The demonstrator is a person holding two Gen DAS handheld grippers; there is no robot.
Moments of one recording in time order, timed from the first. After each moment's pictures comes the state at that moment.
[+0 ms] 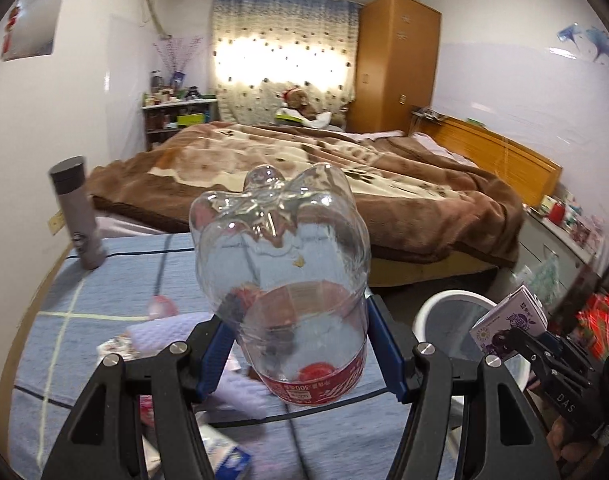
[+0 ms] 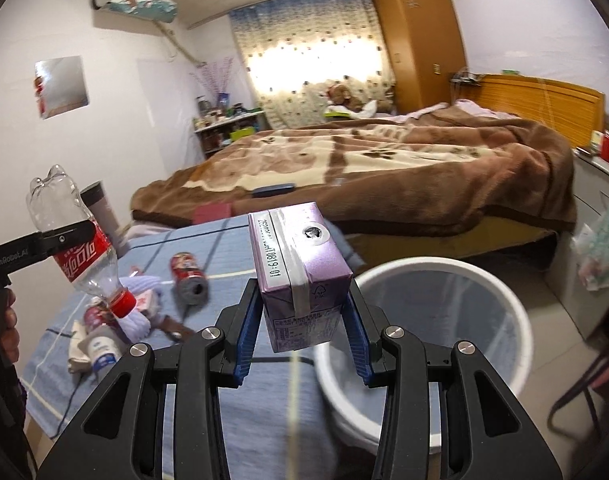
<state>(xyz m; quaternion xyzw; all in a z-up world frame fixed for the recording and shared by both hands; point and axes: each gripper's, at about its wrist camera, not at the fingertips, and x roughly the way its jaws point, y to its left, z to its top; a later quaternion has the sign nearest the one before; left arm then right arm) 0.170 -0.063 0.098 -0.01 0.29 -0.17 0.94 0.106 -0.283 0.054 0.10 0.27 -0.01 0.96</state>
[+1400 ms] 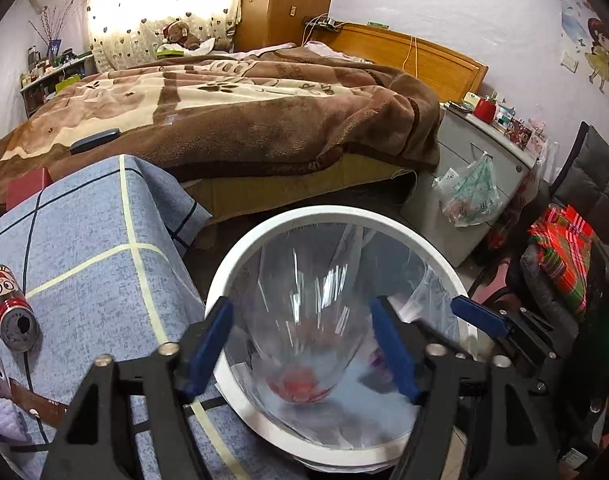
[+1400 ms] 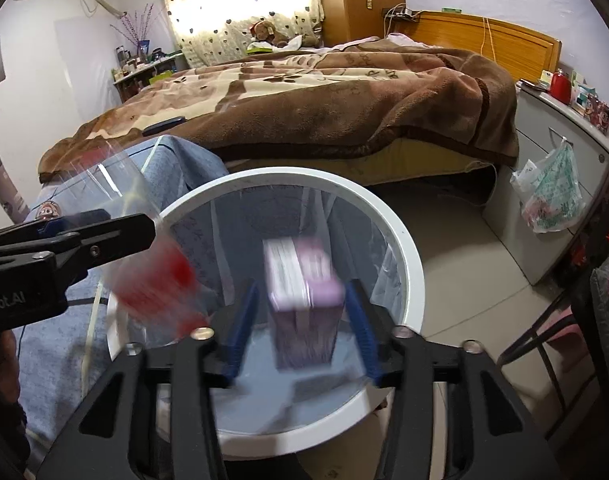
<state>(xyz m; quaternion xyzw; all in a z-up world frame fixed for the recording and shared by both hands) 0.179 -0.276 0.021 0.06 0.40 -0.33 0.85 0.110 -0.382 -0.006 0.09 0.38 -0.12 0.91</state>
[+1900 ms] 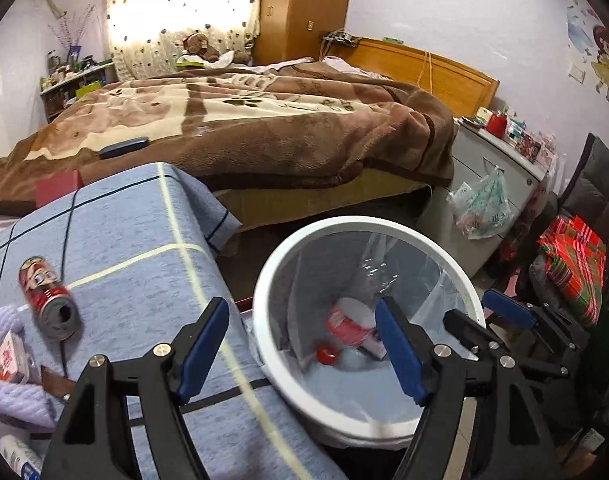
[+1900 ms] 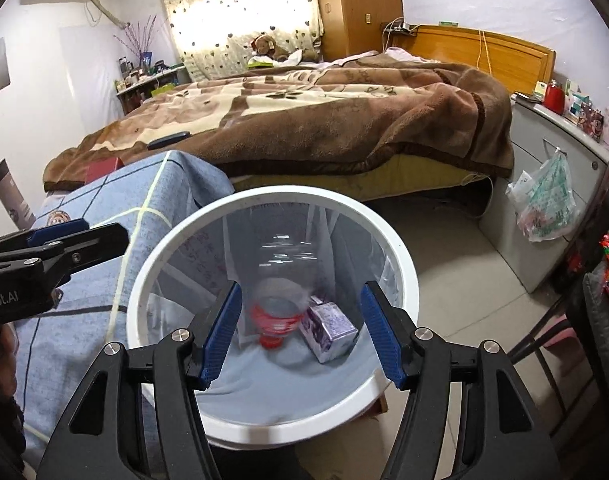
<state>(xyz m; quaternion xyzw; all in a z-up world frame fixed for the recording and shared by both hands) 0.173 -0.238 0.032 0.05 0.38 -0.30 0.87 0.100 -0.374 0.010 0.09 0.36 -0.12 0.92</state>
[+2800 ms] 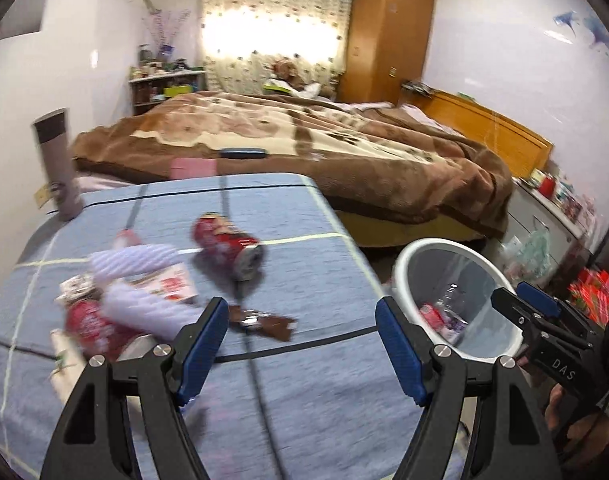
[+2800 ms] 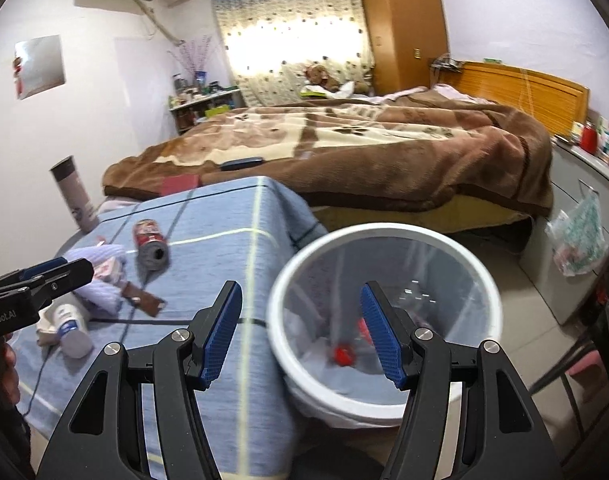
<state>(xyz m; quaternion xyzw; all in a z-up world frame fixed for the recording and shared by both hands) 0.133 -0.073 0.055 -0.01 0.34 -0.17 0.93 0.098 -0.290 0.040 0.07 0.30 -0.04 0.95</state>
